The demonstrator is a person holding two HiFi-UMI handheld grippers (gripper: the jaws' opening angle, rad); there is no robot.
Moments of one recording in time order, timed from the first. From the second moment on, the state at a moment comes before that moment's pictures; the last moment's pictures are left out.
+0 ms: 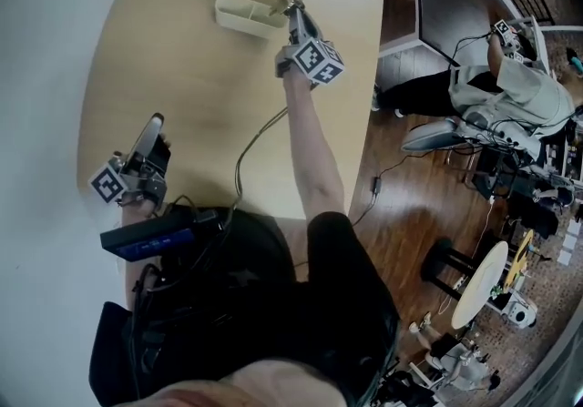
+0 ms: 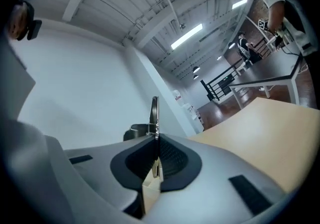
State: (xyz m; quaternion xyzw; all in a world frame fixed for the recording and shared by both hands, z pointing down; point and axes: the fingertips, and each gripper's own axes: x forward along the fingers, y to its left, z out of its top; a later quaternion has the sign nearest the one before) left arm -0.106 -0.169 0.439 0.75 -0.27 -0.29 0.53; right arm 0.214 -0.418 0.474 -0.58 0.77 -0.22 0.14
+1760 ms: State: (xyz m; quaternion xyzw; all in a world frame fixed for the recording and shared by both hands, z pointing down) left arm -0.103 -0.169 0.432 0.76 -0.29 -0.28 0.51; right arm 0.204 -0.415 0.562 -0.60 0.75 -0.29 -0.01
